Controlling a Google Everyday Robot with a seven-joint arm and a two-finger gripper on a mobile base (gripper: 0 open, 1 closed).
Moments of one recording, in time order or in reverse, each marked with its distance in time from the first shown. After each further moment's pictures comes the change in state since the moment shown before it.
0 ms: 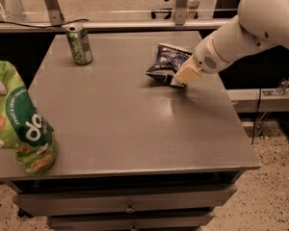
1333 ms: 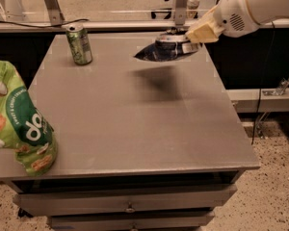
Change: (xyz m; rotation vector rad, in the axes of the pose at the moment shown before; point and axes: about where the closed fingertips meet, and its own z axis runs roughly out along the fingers) arm -0.066 -0.018 -0.097 0.090 -0.200 -0.067
